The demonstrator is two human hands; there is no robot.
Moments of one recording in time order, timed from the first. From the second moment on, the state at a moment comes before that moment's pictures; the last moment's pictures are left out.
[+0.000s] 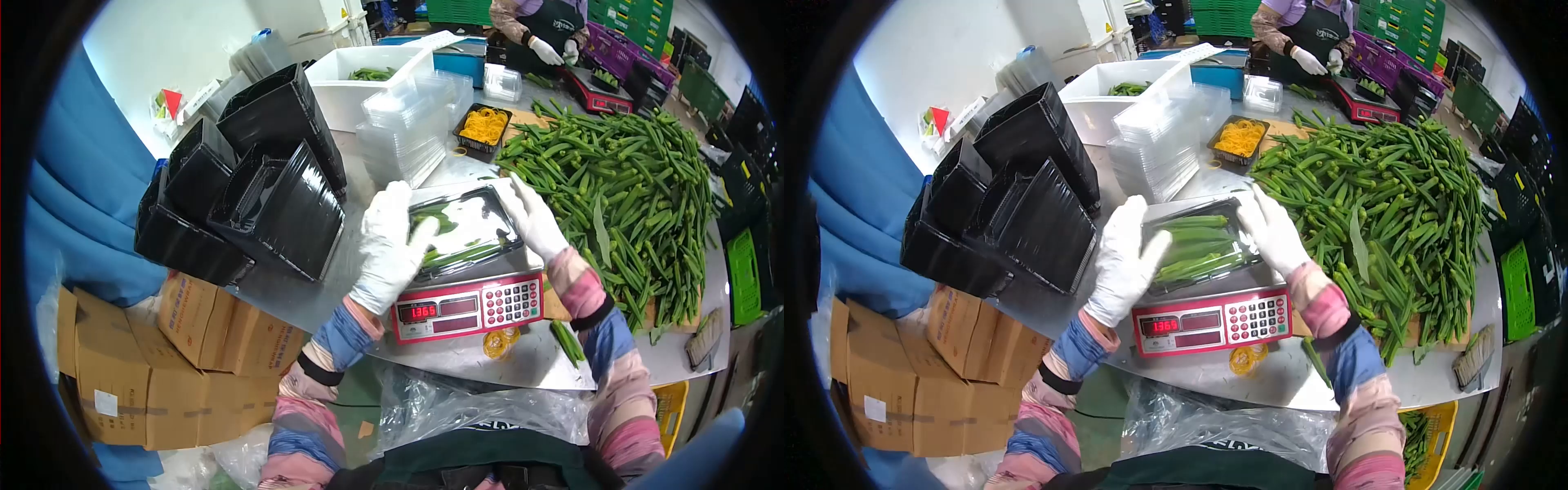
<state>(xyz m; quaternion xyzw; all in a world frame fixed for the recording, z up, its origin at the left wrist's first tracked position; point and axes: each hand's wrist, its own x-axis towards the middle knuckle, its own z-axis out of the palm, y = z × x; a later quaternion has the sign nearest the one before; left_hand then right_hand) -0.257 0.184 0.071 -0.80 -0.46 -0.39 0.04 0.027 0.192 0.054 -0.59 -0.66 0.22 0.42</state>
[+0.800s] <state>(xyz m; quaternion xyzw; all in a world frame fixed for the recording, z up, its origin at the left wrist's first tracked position) -0.248 0.163 0.070 -0.83 -0.43 -0.34 -0.12 0.022 0.212 0.014 -0.50 -0.64 0.31 0.50</state>
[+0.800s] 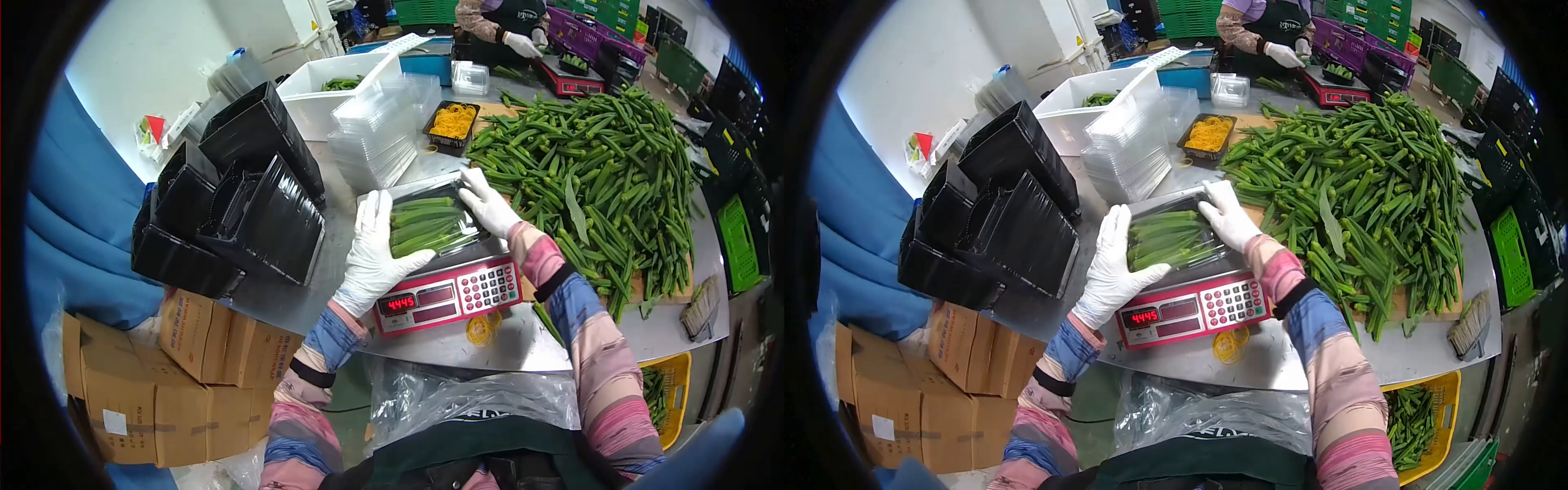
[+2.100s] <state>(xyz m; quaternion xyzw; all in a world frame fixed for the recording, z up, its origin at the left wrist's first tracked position) -0.262 0.142 0.084 -0.82 -0.43 -0.34 -0.16 0.023 0.163 0.030 -0.53 -0.66 0.26 0.46</state>
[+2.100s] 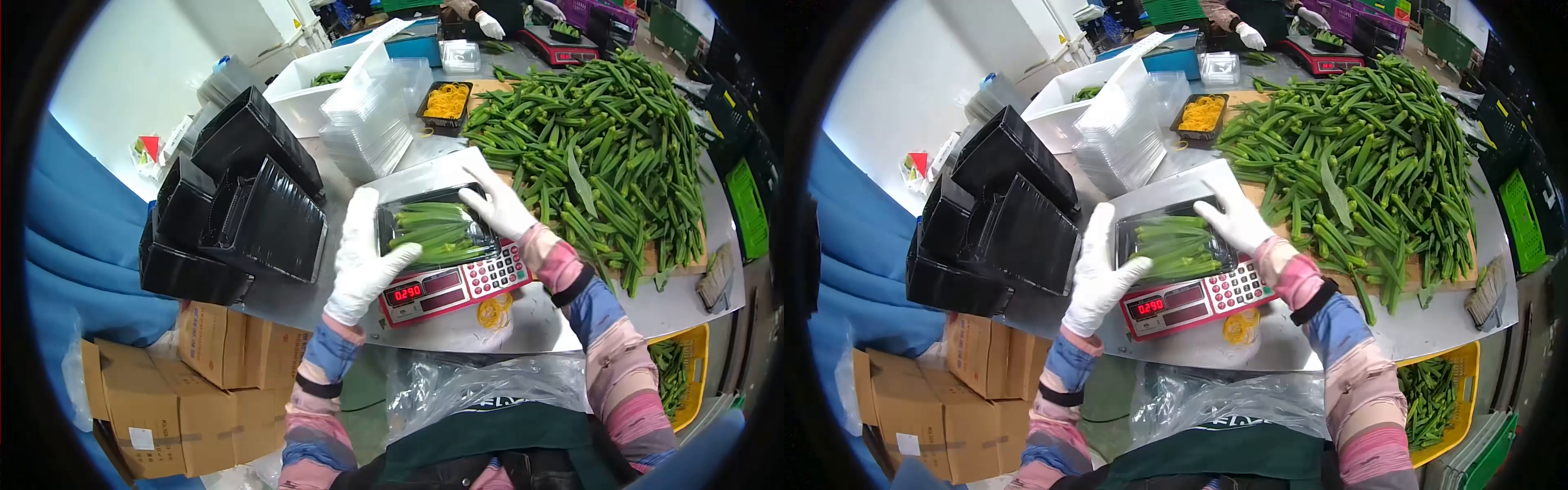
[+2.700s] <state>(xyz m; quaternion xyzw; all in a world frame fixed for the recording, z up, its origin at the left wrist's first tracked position) -0.266 0.161 0.053 -0.63 -0.48 -0.44 -0.43 0.018 0.107 0.009 -0.60 -0.47 0.40 0.51</state>
